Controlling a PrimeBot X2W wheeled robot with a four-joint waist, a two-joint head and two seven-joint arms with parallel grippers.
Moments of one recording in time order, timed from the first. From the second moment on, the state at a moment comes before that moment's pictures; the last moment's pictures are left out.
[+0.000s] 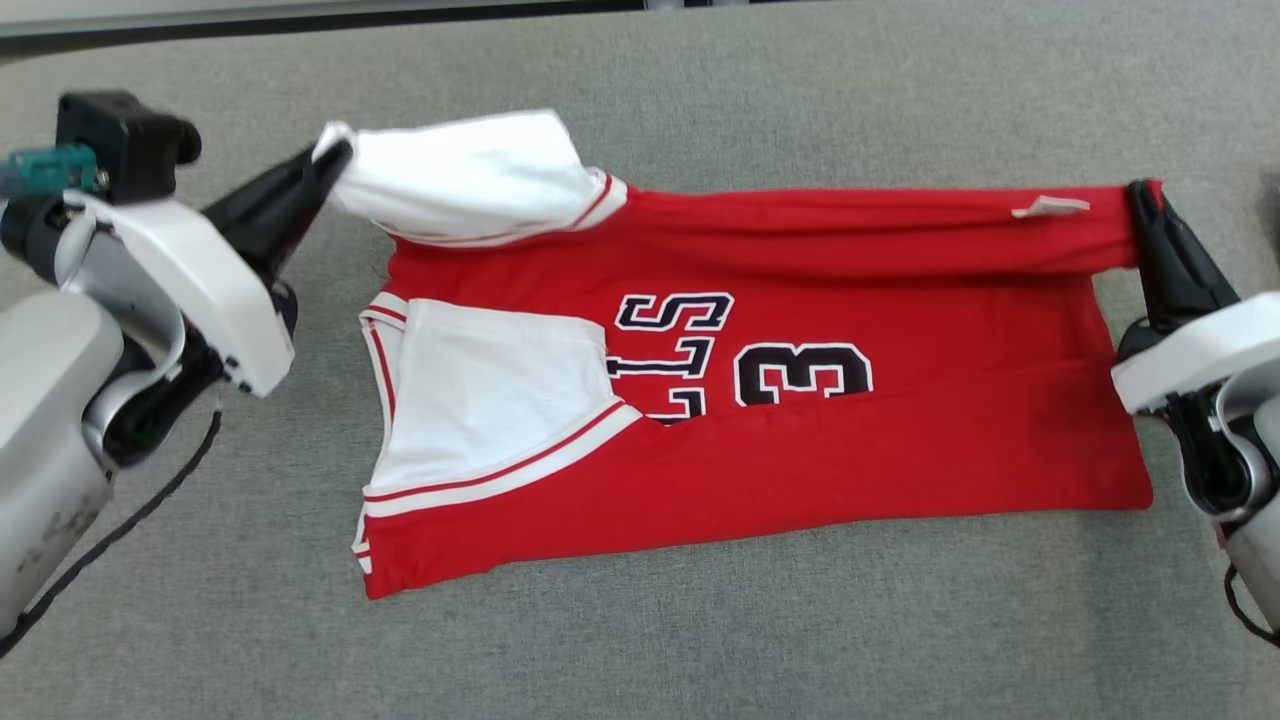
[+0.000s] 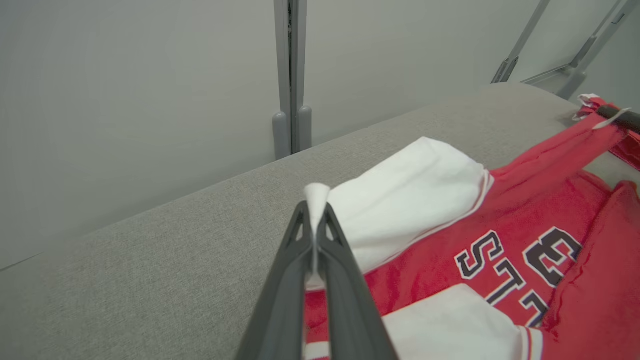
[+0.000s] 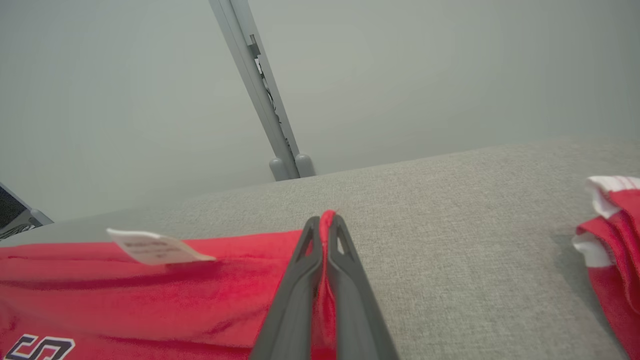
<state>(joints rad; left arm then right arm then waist) -1.03 0.69 -1.11 0.41 -1.13 -0.13 -0.08 -0.70 -0.49 0.54 0.67 0.89 0.13 -0.24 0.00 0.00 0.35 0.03</state>
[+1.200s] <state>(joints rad) -0.71 0.81 -1.26 0.16 -1.19 -0.13 0.09 -0.41 -0.72 0.70 0.45 1.15 0.13 0.05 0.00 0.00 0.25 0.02</state>
